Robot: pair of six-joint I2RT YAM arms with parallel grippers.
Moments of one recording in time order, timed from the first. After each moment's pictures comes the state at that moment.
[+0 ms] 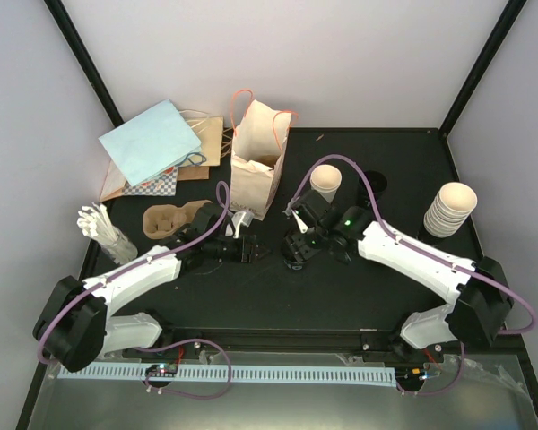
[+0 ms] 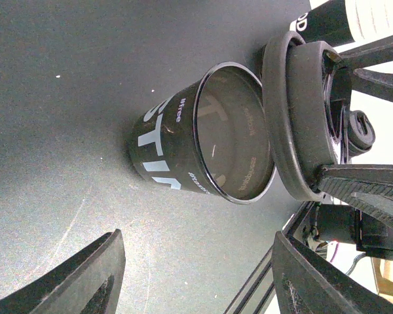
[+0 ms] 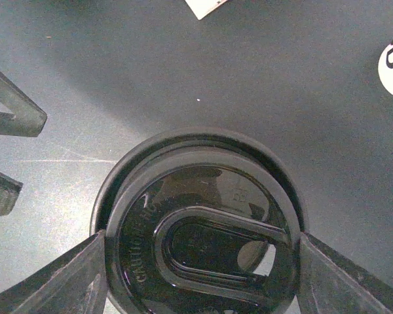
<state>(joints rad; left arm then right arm) -0.59 1.21 0.62 -0.15 0.57 -0.63 0.86 1.41 1.14 -0.80 0.07 0.21</state>
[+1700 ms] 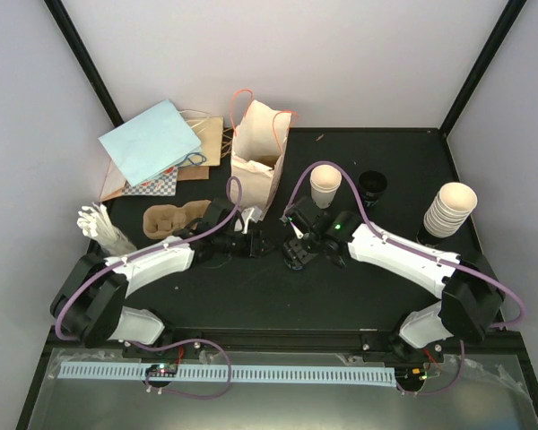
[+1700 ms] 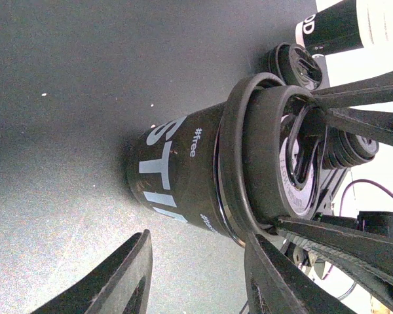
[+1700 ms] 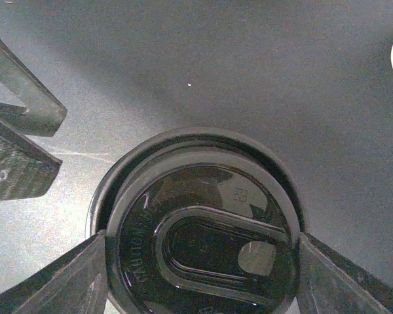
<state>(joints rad) -0.60 1.36 0.67 -0.05 0.59 -0.66 0.89 1.45 1.08 -0.73 0.12 0.19</state>
